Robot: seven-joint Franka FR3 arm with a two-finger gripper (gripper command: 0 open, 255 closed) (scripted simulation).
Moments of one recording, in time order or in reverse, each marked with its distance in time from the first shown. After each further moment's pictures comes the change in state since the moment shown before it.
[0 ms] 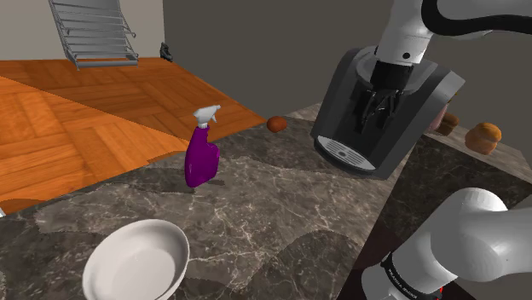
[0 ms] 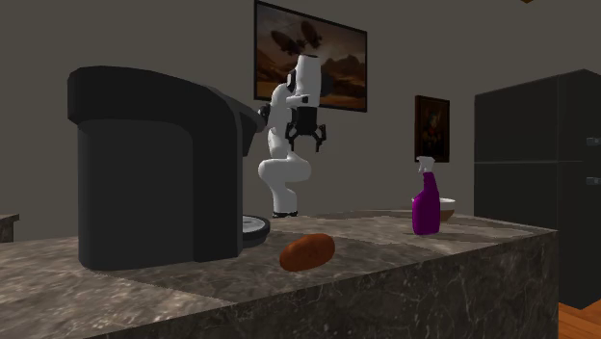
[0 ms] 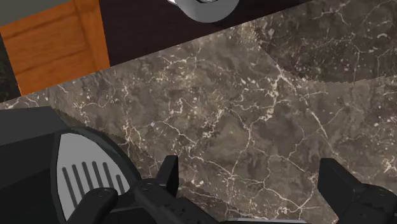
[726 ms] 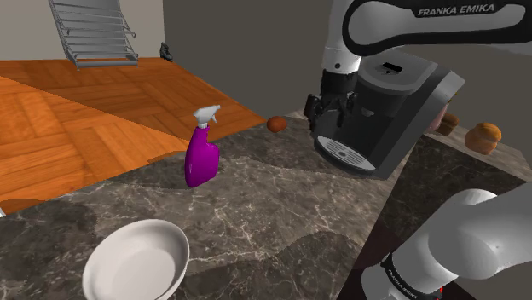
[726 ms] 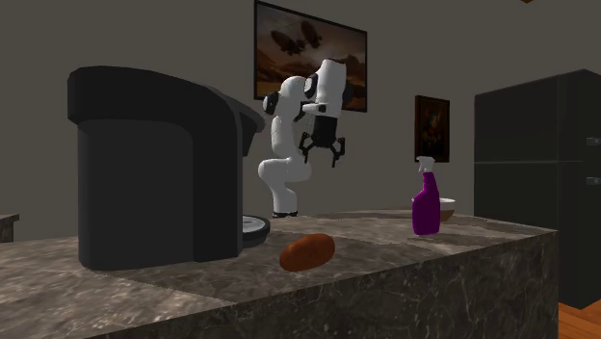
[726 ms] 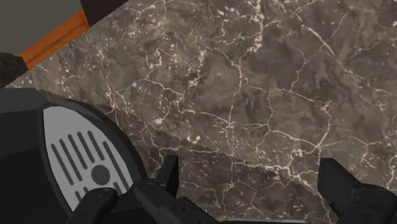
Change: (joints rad) arm -0.052 0.332 0.127 0.111 -0.033 0.205 0.270
